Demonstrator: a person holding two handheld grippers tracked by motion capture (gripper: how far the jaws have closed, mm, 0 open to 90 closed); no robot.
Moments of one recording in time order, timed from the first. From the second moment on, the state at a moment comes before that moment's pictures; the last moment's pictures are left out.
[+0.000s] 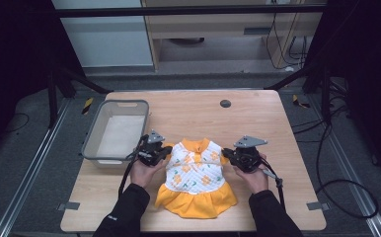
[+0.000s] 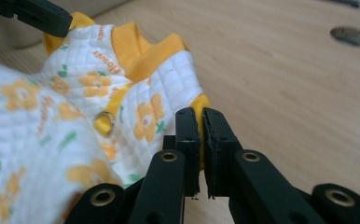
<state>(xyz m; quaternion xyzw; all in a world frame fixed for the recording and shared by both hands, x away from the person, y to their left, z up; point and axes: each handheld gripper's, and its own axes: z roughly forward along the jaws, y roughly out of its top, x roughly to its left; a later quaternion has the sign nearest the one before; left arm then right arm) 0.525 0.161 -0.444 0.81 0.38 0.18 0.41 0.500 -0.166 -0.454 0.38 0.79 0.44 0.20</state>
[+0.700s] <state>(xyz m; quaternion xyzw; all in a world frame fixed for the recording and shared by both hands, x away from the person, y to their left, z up) 0.544 0.170 -0.399 0.76 0.42 0.25 0.42 0.540 -0.154 -0.407 0.38 0.75 0.45 0.30</state>
